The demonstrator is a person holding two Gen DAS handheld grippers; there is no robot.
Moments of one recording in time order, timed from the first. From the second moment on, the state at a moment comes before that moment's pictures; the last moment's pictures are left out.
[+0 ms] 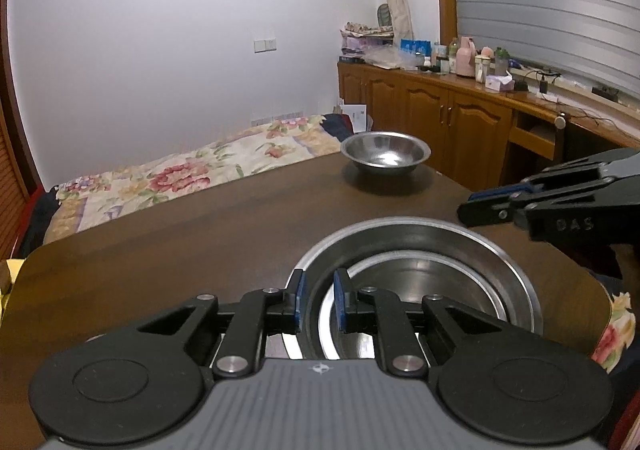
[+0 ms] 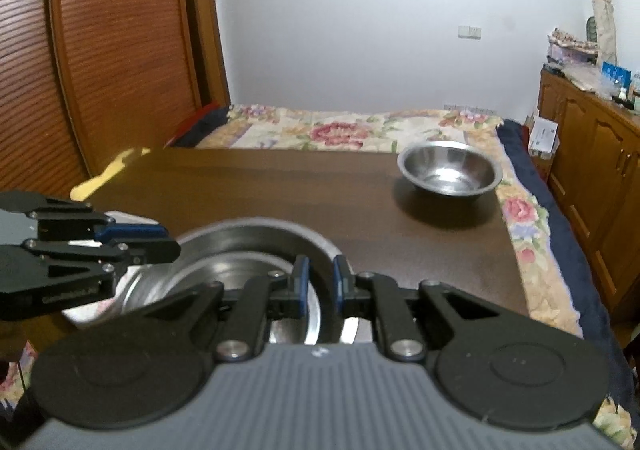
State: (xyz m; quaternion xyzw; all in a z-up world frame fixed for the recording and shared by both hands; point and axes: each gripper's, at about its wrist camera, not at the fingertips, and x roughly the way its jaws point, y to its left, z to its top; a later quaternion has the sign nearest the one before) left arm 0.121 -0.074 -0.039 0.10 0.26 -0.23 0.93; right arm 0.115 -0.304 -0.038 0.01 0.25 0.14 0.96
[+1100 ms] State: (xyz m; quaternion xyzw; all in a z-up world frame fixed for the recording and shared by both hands) left arm 0.148 -0.110 0.036 0.08 0.20 -0.26 0.94; right arm 0.124 -0.364 0.005 0.04 0.16 0.05 0.99
